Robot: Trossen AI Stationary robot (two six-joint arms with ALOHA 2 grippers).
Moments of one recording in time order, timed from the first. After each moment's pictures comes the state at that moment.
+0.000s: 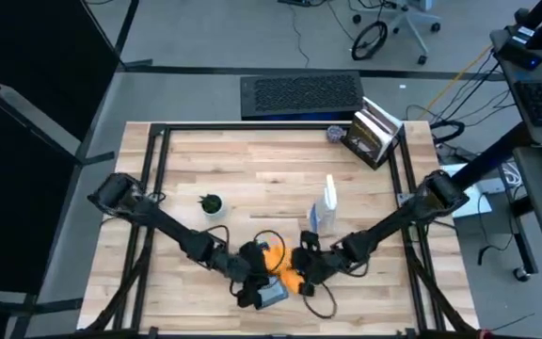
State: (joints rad) left arm -0.52 1.73 0.97 -0.05 -0.21 -0.66; right arm 0.57 1.76 0.99 0.03 0.28 0.52
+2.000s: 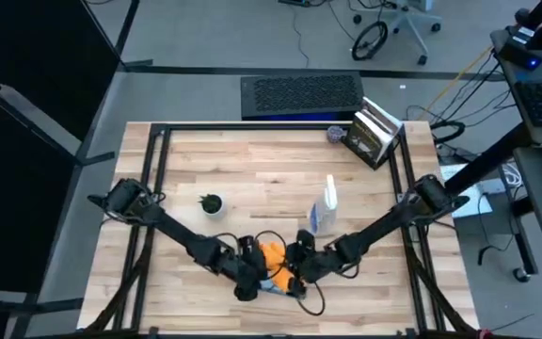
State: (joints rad) left arm -0.50 1.95 1.02 -0.07 -0.27 -0.51; right arm 0.49 1.94 0.99 0.13 0.37 0.65
